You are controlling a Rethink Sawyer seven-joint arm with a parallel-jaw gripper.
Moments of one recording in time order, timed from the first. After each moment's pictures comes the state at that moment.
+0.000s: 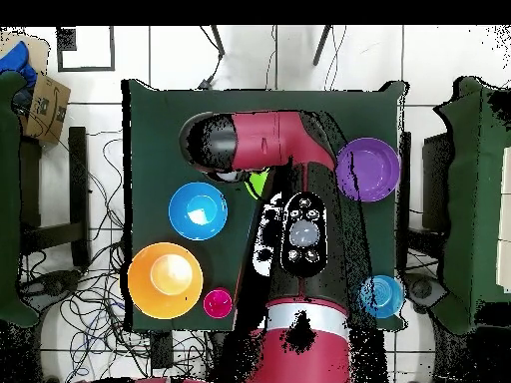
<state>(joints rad) -0.12 -0.58 -0.02 1.23 -0.25 0.91 2.18</state>
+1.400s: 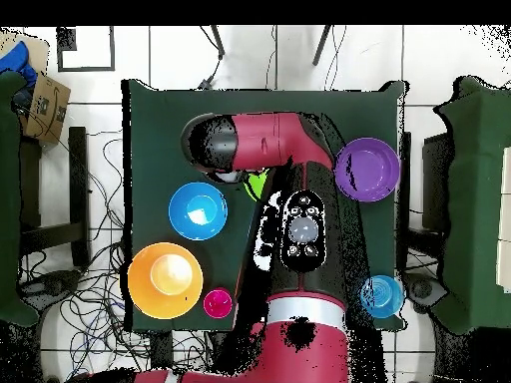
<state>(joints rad) -0.12 -0.56 -0.02 1.23 -0.25 0.91 2.18</state>
